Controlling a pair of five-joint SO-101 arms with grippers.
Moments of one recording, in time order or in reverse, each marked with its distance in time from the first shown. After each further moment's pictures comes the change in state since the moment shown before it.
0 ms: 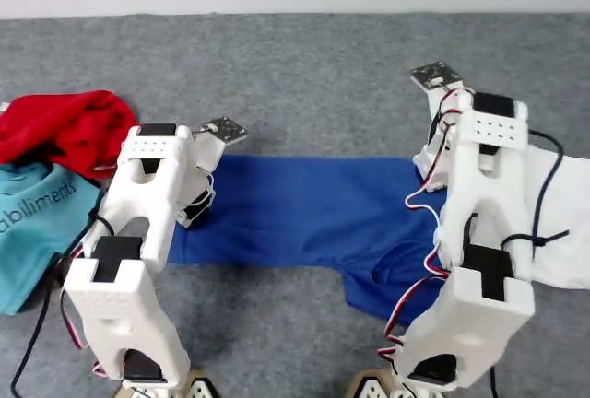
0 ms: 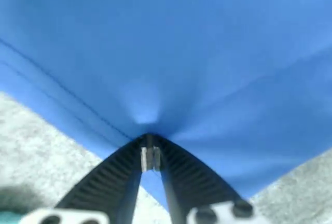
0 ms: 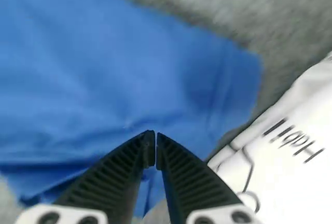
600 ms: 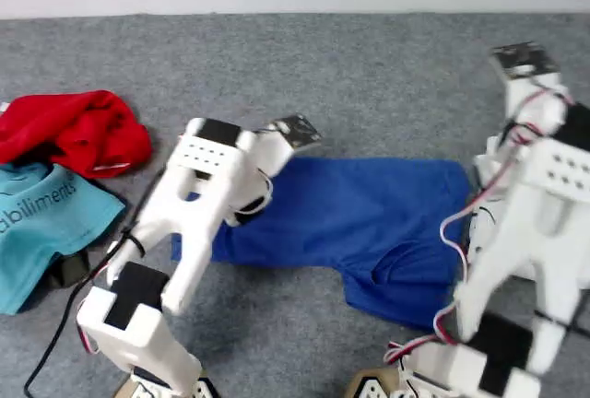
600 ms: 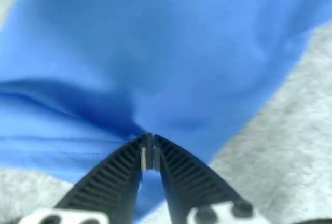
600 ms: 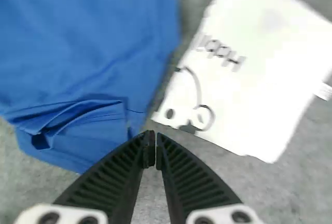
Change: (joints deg) left arm 19.7 -10.3 0.0 5.9 2.8; right arm 13.9 -27.1 -2.2 14.5 0.0
